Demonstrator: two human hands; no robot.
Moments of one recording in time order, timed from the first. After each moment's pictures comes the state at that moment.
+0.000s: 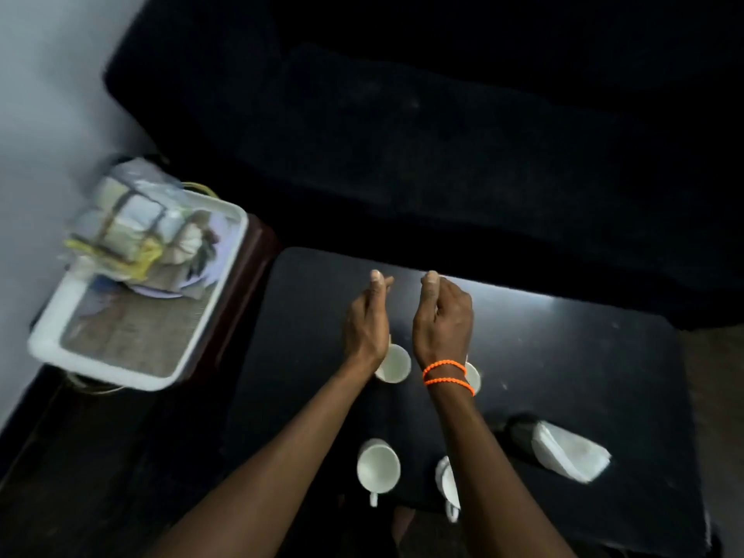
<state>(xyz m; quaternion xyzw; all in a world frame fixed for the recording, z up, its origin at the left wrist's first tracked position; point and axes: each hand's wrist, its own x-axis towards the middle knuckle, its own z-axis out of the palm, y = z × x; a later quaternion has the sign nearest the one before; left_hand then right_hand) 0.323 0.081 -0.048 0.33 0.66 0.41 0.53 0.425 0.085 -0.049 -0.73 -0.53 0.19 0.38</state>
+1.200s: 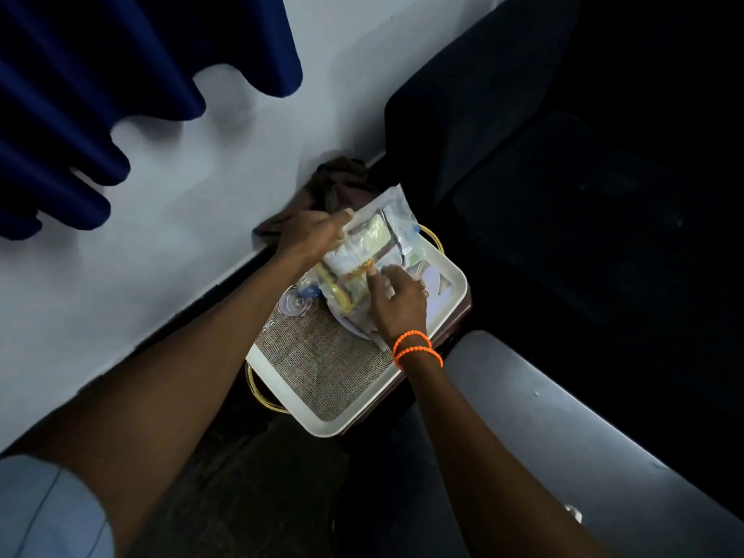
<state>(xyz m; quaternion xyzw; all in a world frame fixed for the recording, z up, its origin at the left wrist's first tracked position) -0.145 0.197 -0.051 0.26 0.86 0.33 0.29 0.033 0.195 -0.096 -0.54 -0.67 0.47 0.20</state>
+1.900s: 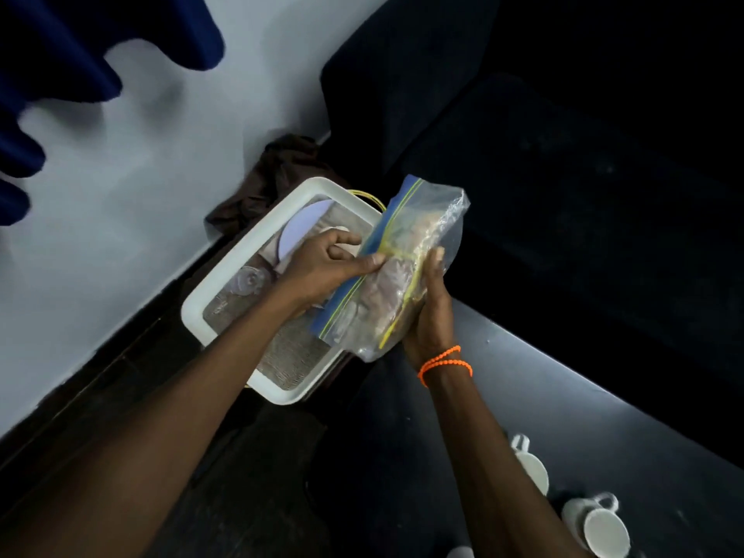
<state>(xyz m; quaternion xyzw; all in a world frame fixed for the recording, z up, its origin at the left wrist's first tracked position) -0.032 0.157 -0.045 0.34 0.74 0.34 0.47 0.145 0.182 -0.070 -0.41 -0.25 0.79 0.38</state>
